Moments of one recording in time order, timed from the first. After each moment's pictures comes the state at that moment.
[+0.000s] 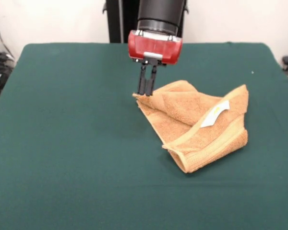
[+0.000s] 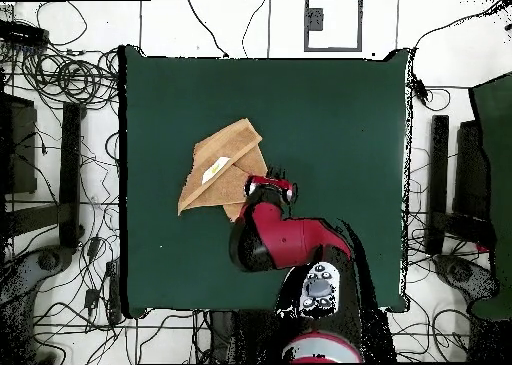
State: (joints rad) arm -0.05 -0.53 -0.21 1.73 -0.41 -0.22 2.18
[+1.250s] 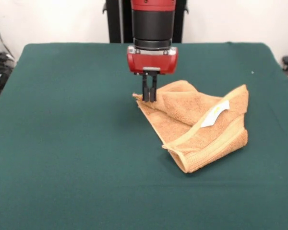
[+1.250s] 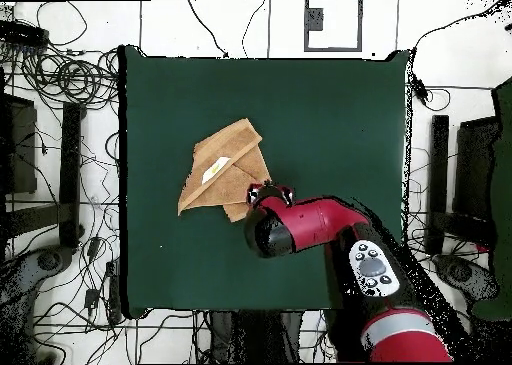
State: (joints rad) arm -0.36 -0.58 0.19 1.74 -0.65 0.14 2.18
